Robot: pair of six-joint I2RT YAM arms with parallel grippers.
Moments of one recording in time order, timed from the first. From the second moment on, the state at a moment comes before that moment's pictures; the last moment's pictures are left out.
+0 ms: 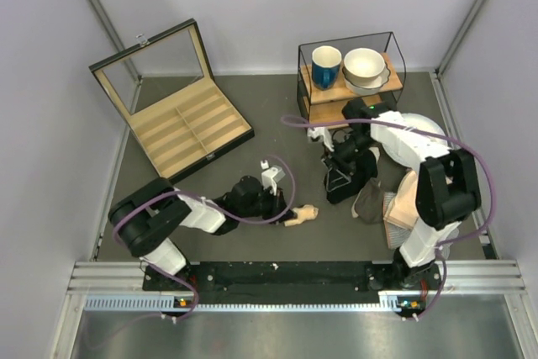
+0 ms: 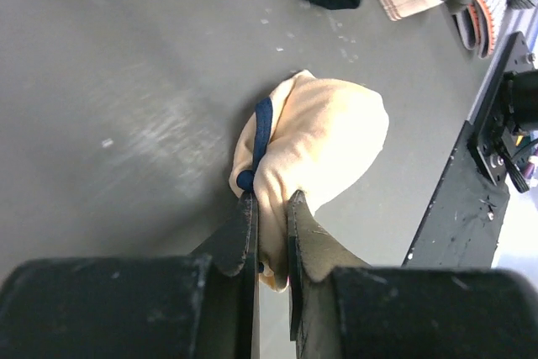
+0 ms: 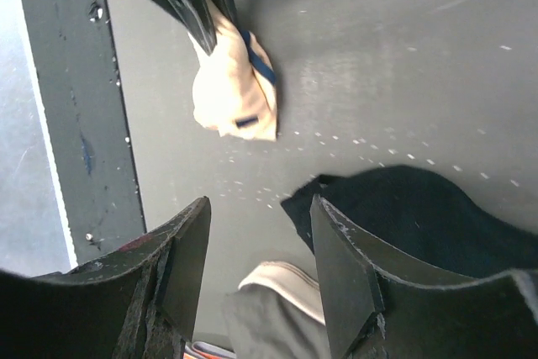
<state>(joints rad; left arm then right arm) -0.86 1.63 0.41 0.74 0.34 -0.58 0.39 1.75 1.33 -1.17 -0.77 -0.93</state>
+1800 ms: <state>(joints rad) 0.09 1.96 1.50 -0.23 0.26 0.22 0.30 1.62 1.27 -1.13 -0.83 -0.94</state>
